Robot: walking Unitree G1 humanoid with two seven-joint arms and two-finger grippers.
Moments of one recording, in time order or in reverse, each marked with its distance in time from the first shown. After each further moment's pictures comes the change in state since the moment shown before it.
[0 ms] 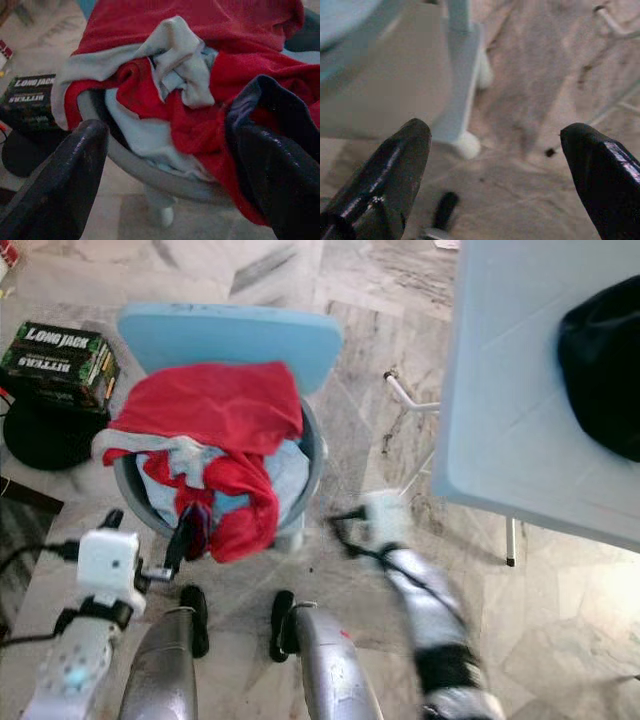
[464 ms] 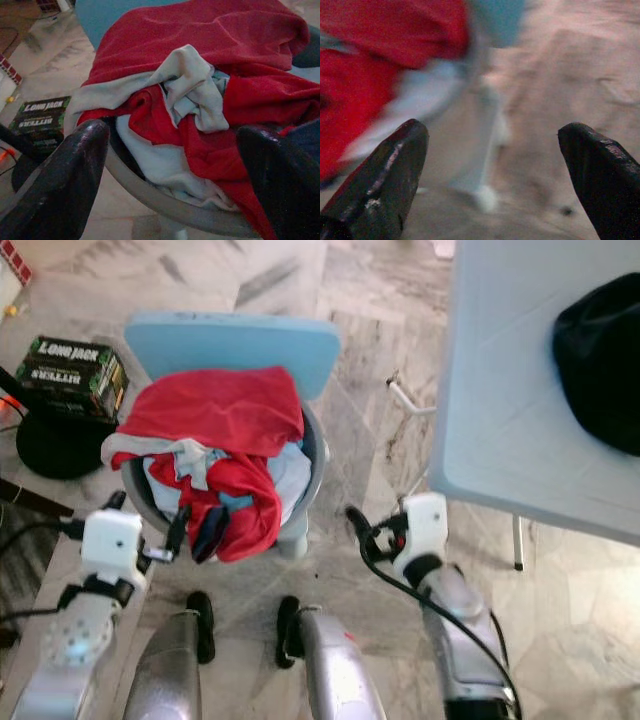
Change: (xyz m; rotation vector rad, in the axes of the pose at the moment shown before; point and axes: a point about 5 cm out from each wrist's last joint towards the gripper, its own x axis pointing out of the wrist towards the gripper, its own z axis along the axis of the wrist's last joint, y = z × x) left arm 0.025 0.010 0.003 0.038 -0.048 -0.026; right arm -0.045 0.002 0.025 0.021 -0.237 0.133
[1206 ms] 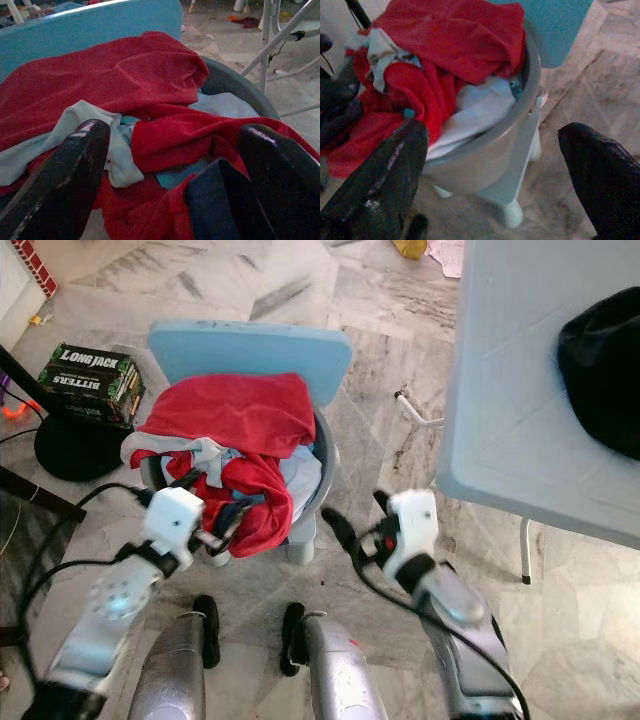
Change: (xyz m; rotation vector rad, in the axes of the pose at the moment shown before) left arm 0.043 -0.039 0.007 0.044 -0.107 -0.347; right arm -0.008 0.016 0.009 -0.043 -0.012 0.108
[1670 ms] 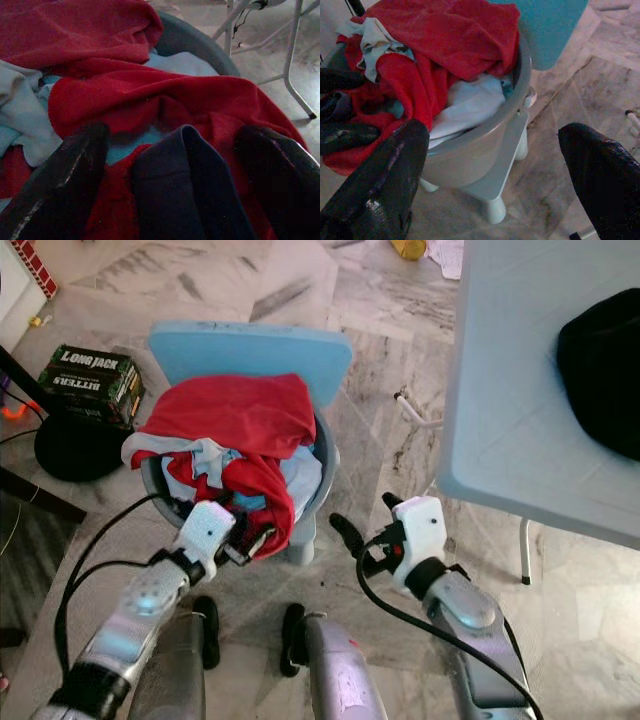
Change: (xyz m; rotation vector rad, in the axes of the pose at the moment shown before) left arm 0.016 -0.023 -0.029 -0.045 0.101 -0.145; right arm -0.007 -0.005 0.003 -0.059 0.010 -0.013
